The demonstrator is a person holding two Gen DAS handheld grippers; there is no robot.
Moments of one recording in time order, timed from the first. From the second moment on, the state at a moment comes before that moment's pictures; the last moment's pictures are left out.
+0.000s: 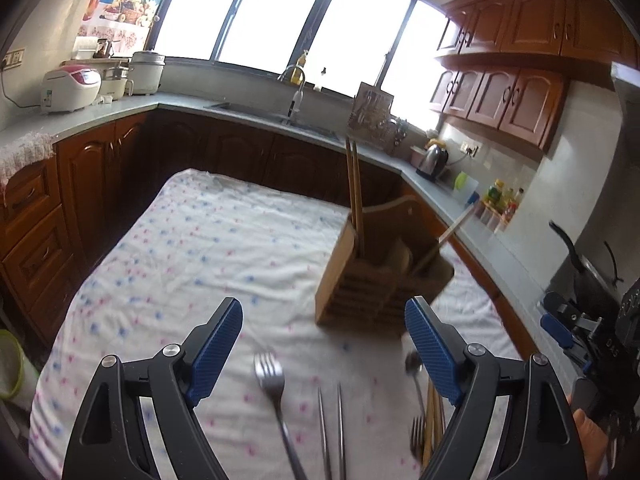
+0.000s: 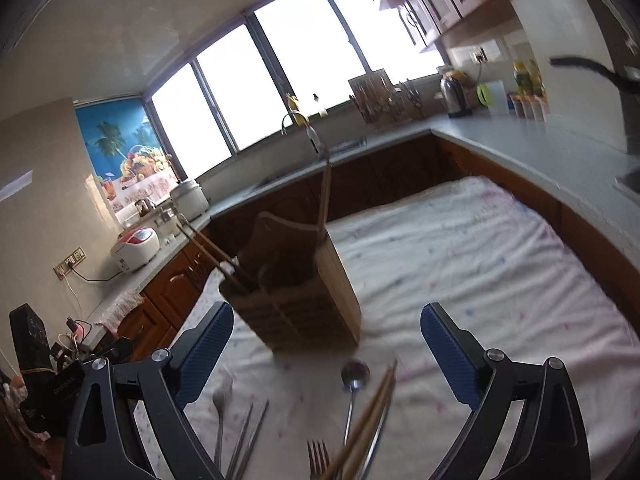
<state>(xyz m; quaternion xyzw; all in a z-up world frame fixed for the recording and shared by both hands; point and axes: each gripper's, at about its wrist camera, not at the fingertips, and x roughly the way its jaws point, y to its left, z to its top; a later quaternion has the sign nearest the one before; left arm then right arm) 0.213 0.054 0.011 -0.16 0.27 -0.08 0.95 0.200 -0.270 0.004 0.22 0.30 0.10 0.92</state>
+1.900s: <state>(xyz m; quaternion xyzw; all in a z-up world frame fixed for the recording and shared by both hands) 0.223 -0.015 -0.033 -0.07 0.43 -0.12 0.89 0.200 -0.243 -0.082 0.20 0.45 0.12 0.86</state>
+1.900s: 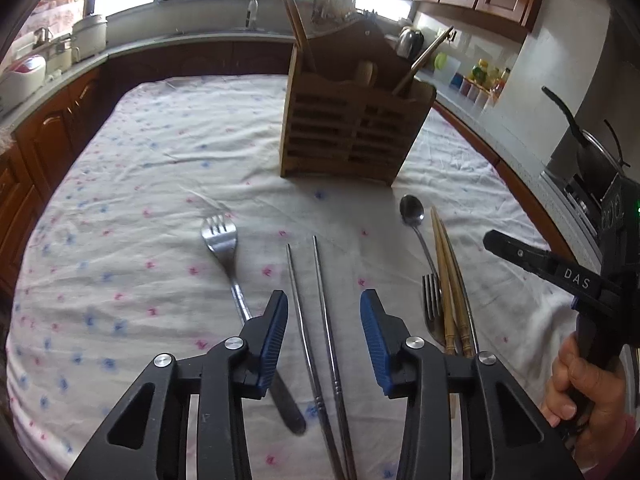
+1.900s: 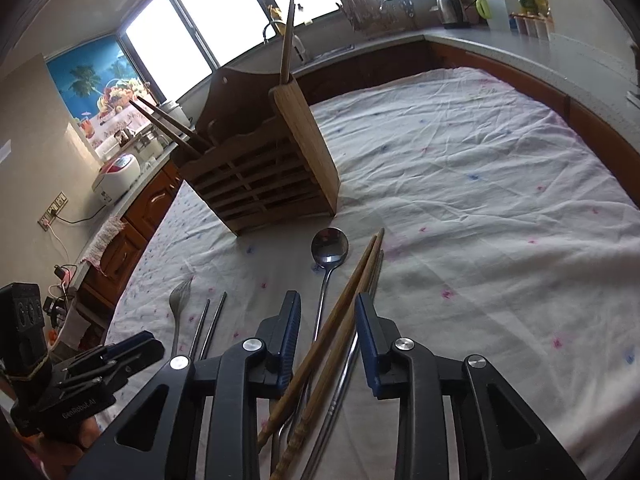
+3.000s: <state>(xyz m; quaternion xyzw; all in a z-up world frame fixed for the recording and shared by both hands) 0.316 -0.062 -0.080 0.01 0.50 -0.13 0.86 0.277 -0.225 -0.127 0.11 0.52 0.11 0.84</state>
